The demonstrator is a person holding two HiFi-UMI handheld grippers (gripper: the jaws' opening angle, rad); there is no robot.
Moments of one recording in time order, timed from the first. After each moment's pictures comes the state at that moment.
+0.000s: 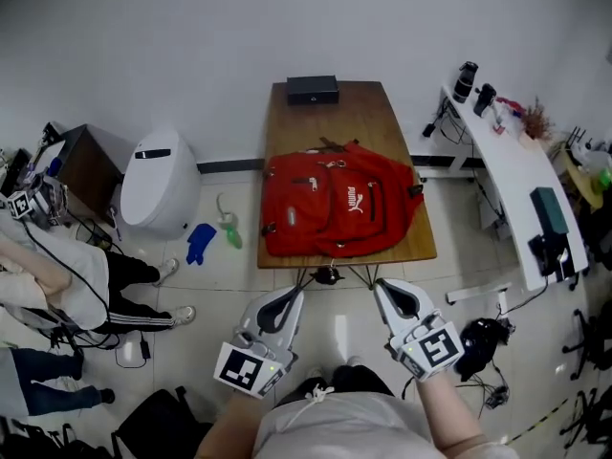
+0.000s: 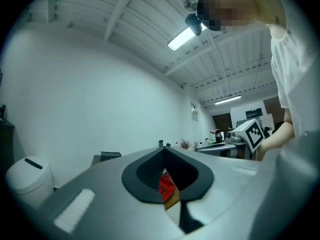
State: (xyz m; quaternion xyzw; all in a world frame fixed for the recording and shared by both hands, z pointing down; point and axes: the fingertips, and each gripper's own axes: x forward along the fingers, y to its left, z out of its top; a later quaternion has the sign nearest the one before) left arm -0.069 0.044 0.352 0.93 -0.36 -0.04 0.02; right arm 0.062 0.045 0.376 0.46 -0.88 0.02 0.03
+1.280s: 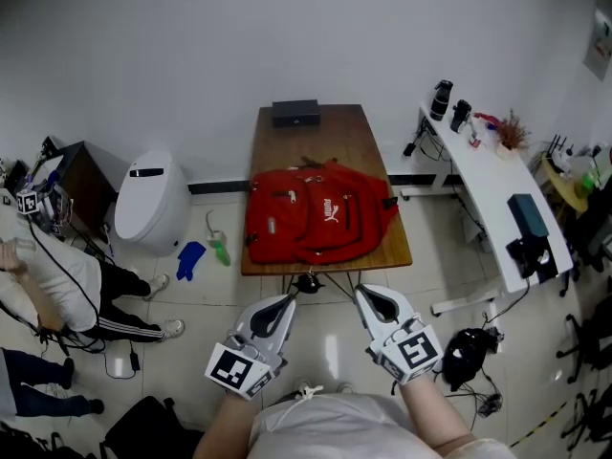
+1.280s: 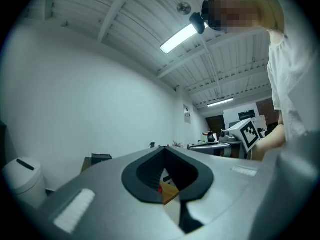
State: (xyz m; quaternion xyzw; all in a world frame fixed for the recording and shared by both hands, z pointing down) left arm -0.035 0.089 0.341 0.94 -0.32 -0.05 0.00; right arm 0.079 0.082 0.358 0.47 -0.88 -0.02 0.02
